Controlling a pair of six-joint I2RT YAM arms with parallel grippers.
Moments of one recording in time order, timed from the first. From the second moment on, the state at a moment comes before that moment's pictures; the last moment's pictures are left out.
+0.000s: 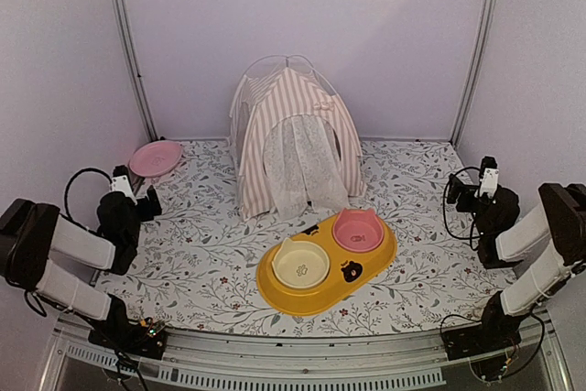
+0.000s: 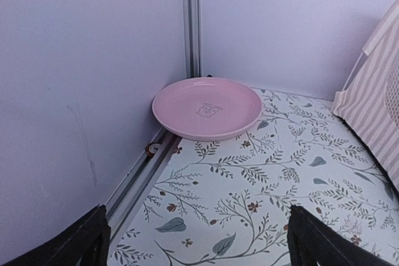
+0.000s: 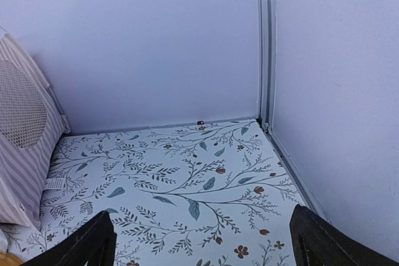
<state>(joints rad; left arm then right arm) -0.08 1.35 0.18 0.98 -0.41 -0.05 -0.05 1.52 0.21 1.29 0.01 0.07</state>
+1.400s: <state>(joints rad) -0.07 1.55 0.22 1.32 -0.30 0.05 -0.05 1.52 0.25 1.24 -0.11 0.01</state>
